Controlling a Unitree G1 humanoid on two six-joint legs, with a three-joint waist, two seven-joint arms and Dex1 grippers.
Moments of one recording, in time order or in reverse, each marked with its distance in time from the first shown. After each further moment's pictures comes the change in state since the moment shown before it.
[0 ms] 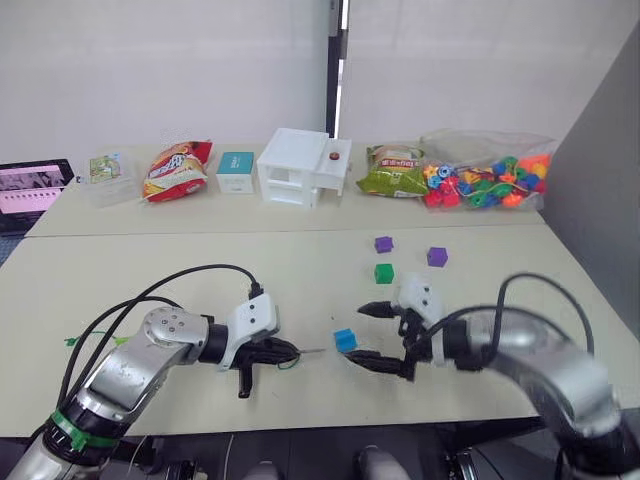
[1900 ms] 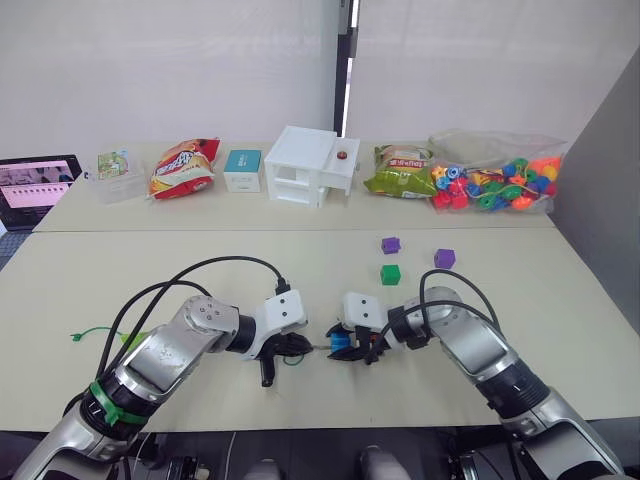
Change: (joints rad) left arm -0.193 -0.063 -0.183 0.044 0.080 0.161 0.096; right arm -0.164 0.193 0.279 0.444 -0.455 -0.355 0.212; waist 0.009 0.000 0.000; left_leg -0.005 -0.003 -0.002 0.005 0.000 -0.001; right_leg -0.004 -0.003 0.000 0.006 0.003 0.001
